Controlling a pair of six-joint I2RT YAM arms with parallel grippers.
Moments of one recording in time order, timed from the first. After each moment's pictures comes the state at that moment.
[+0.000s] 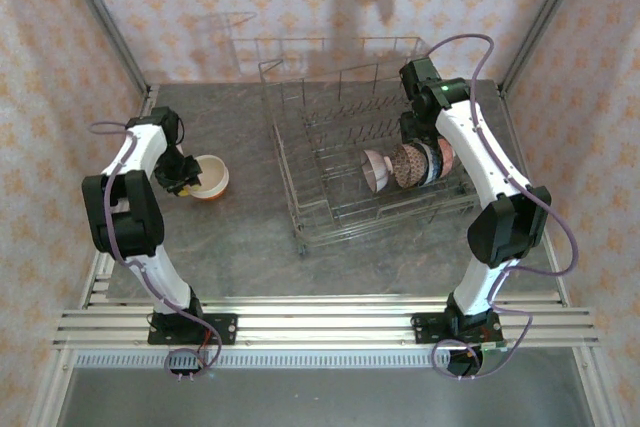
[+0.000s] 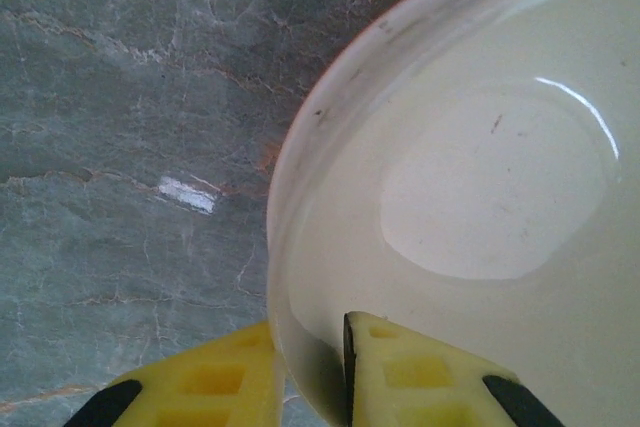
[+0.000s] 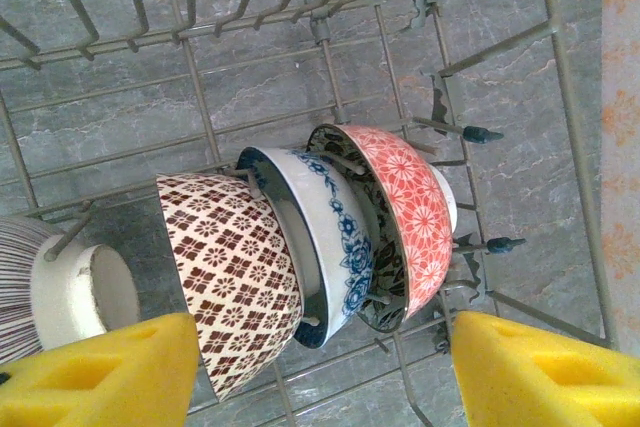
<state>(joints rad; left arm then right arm) 0.23 1.82 1.41 -1.14 0.06 -0.35 0.30 1.76 1.81 -1.23 0.33 0.17</state>
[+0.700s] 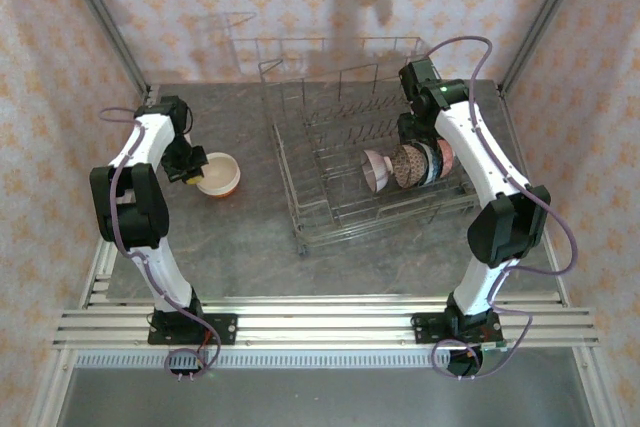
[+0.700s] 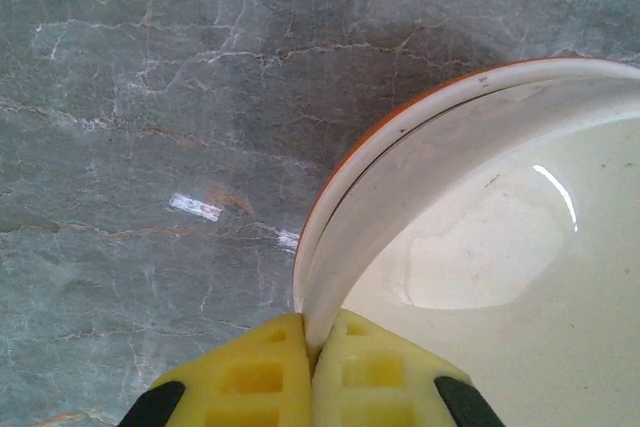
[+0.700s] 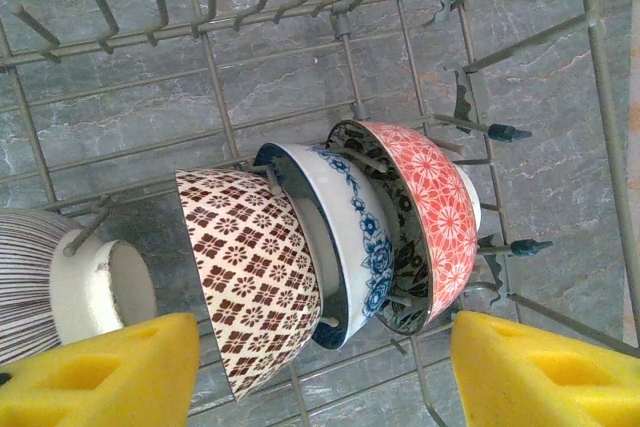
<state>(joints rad) 0.18 1.89 1.53 -1.18 0.05 -0.33 0.30 1.76 1.80 -1.22 0.30 0.17</state>
